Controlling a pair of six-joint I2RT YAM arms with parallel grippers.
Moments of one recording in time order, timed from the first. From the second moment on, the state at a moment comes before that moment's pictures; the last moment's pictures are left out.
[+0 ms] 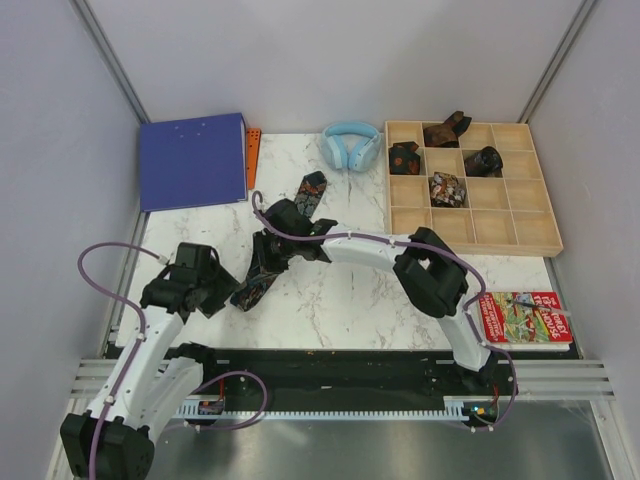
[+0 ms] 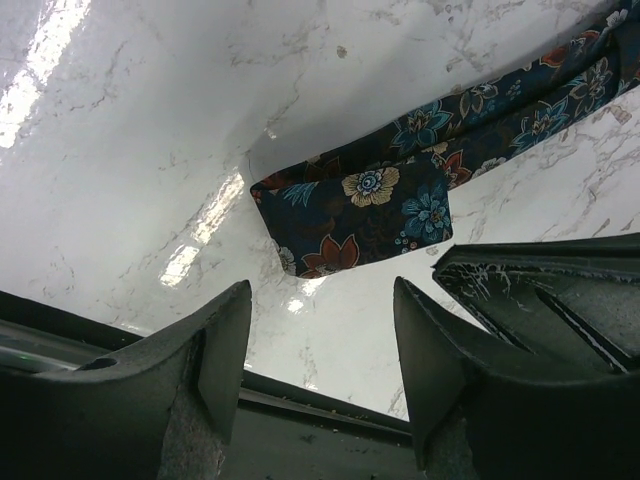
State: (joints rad) left arm -0.17 0.77 0.62 -0.89 -0.07 -0.95; right arm 0.97 2.13 1.62 -0.21 -0.43 0.83
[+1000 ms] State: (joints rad) left arm -0.26 0.75 0.58 -0.88 -0.10 -1.01; right arm 0.95 2.23 1.62 -0.20 -0.45 0.83
